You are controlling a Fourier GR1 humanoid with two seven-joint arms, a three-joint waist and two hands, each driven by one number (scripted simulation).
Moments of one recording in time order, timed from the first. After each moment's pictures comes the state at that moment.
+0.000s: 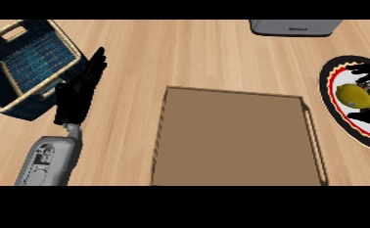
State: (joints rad) left arm -0.28 0.19 -0.01 -1.42 -0.08 0.03 0.10; right arm -0.66 -0.72 -0.18 -0.29 0.61 0.07 -0.72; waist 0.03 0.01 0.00
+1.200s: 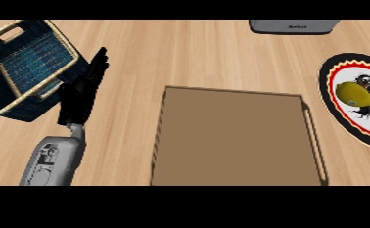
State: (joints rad) left arm -0.28 0.16 0.00 -1.42 -0.10 0.05 0.10; right arm -0.61 -1.04 -0.57 -0.09 0.23 0.44 -0.71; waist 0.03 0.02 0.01
